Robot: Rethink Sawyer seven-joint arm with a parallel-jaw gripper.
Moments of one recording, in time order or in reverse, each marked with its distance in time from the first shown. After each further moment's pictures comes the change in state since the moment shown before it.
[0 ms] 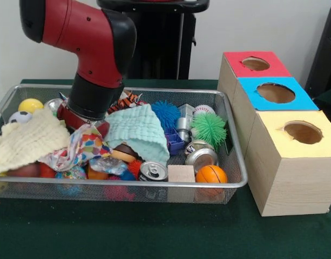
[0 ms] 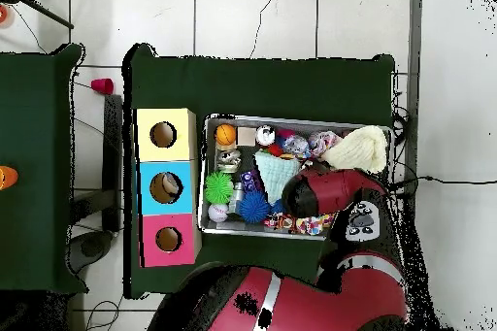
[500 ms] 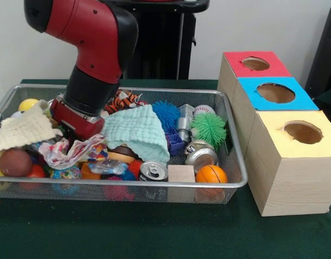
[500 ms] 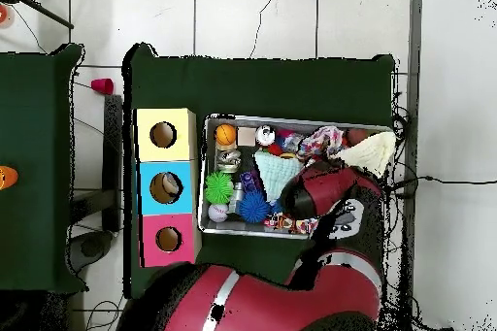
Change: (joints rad) arm 0.100 0.040 -0.135 -0.028 0.001 -0.065 0.000
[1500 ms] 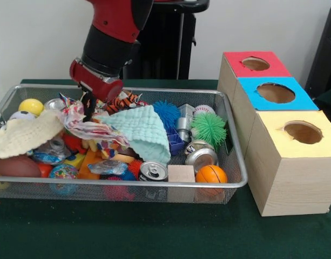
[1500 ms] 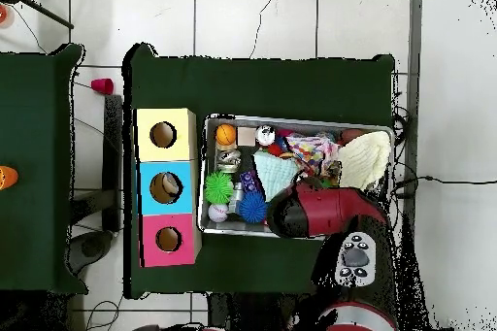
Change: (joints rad) arm -0.024 -0.240 0.082 0.224 0.089 0.104 0.000
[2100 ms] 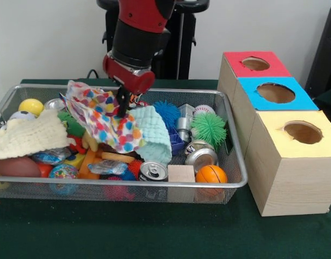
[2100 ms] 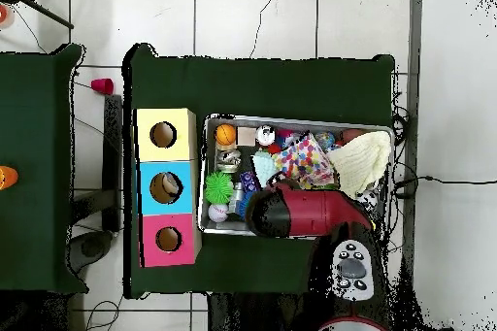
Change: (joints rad) arm -0.012 -0.089 0.111 0.109 0.144 0.097 0.000
